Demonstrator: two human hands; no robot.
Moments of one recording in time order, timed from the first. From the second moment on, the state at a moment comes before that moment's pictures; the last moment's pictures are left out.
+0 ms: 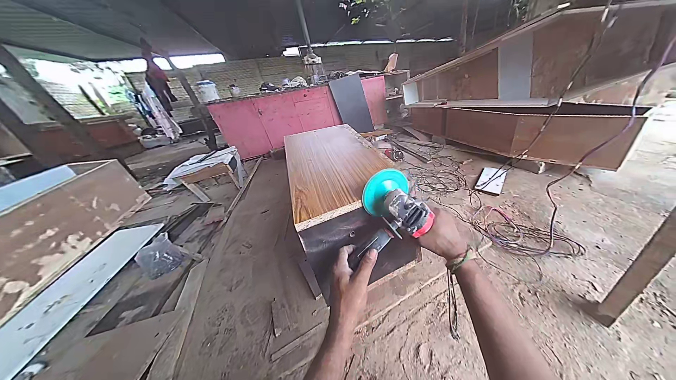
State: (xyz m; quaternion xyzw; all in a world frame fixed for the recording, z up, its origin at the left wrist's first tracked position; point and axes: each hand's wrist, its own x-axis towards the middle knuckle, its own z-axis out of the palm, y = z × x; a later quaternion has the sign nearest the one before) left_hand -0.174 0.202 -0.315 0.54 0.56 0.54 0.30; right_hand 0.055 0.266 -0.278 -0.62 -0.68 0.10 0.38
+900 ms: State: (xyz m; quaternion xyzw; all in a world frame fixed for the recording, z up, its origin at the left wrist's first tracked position) left_hand -0.209 0.179 -0.376 0.46 0.50 0.60 0.42; right_hand 0.012 0.246 -0.280 -0.61 -0.74 0.09 0.27
